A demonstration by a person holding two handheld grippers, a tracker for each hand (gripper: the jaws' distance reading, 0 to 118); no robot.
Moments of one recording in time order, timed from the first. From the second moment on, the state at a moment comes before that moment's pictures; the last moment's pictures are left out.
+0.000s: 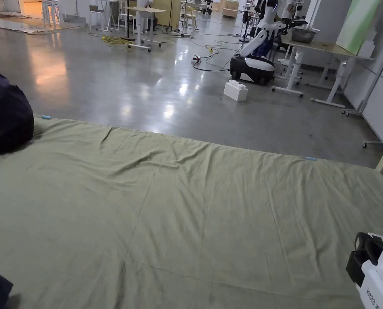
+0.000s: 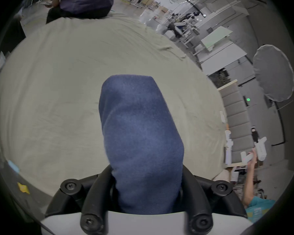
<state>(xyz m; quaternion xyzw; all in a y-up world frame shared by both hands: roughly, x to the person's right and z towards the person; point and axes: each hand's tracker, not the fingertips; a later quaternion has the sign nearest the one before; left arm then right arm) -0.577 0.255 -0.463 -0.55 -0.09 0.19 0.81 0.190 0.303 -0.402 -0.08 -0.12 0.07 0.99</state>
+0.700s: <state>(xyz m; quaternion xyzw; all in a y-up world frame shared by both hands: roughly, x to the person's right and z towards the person) -0.554 0.275 -0.448 -0.44 0.16 -0.02 0.89 0.188 0.289 -0.392 -0.09 -0.10 0.05 0.99</state>
